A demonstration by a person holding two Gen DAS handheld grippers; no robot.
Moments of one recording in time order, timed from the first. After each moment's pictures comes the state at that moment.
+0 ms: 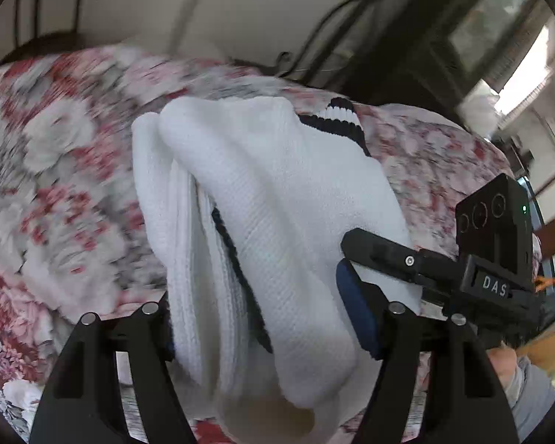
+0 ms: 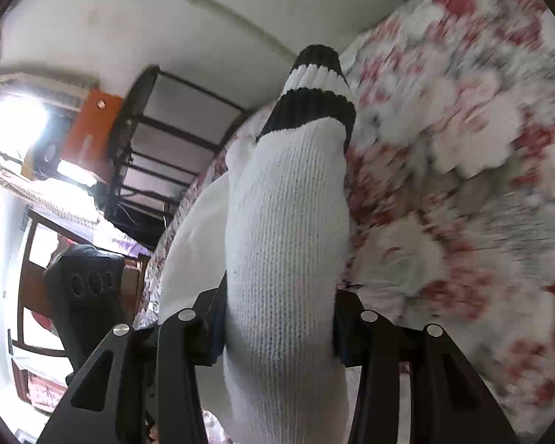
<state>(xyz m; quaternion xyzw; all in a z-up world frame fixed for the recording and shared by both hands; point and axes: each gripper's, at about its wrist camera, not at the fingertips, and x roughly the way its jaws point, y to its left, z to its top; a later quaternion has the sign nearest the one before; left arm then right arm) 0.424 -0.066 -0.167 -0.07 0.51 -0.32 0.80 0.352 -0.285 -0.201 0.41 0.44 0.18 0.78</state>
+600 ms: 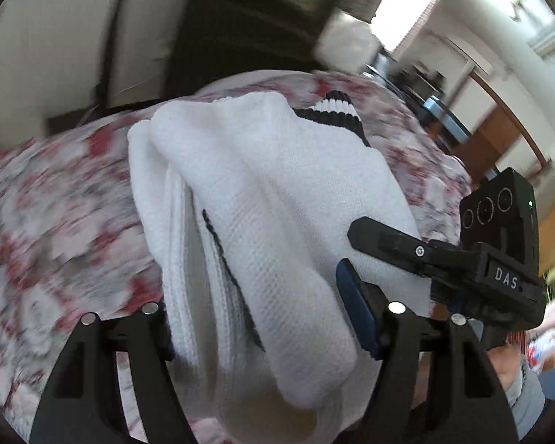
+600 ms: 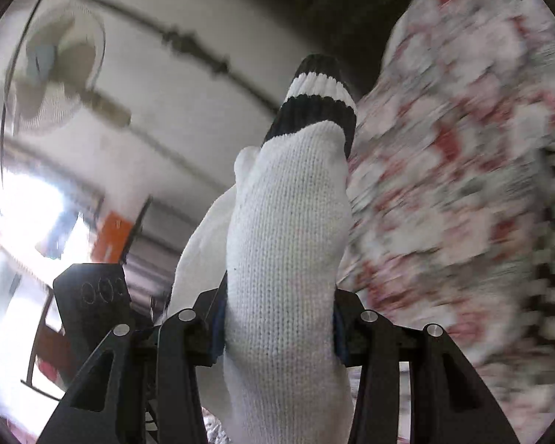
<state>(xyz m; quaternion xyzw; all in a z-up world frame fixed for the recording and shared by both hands) 0.268 -0.341 -0.060 0.02 0.44 -0.51 0.74 0.117 -0.535 -0.083 0.44 0.28 0.01 0.85</state>
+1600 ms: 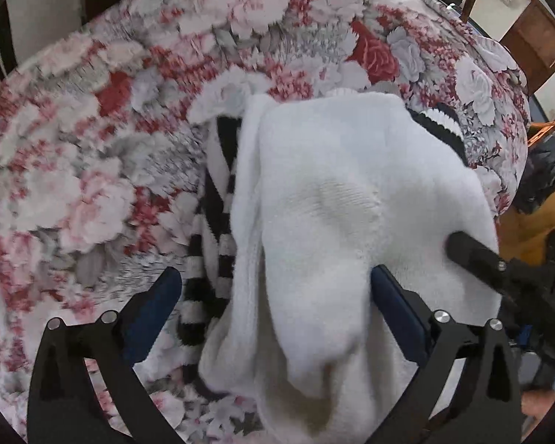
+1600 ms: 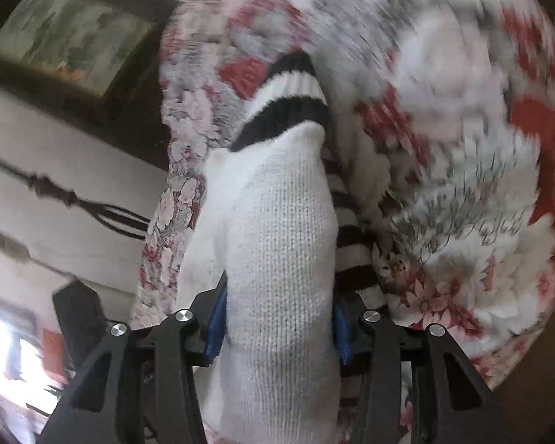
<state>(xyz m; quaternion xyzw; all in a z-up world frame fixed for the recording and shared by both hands) 0.139 -0.584 -0.180 0.15 0.51 -0.46 0.71 -0.067 -0.723 -0.174 0.50 0.28 -0.23 0.78</state>
